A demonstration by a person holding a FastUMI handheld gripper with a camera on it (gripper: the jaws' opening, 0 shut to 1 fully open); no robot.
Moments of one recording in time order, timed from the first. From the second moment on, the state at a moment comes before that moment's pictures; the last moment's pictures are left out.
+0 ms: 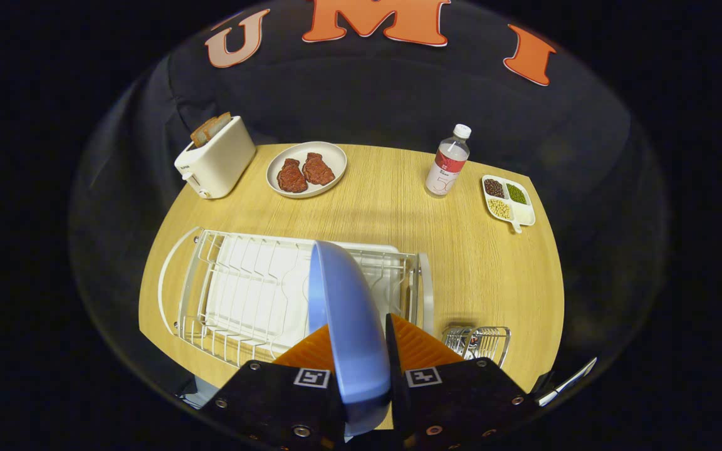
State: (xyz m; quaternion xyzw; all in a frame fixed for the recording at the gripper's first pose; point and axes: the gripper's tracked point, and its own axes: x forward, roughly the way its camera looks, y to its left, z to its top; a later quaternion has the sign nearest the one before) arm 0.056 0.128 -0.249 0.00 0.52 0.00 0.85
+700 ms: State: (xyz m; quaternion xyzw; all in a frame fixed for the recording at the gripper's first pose) arm -0.069 0.106 -0.238 0.08 0.52 0.01 0.85
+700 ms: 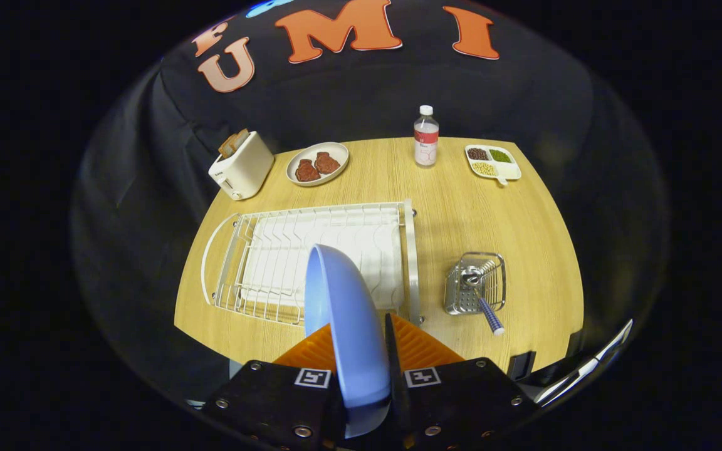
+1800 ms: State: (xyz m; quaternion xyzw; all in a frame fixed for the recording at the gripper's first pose) arm -0.161 0.137 -0.360 0.25 0.55 0.05 0.79
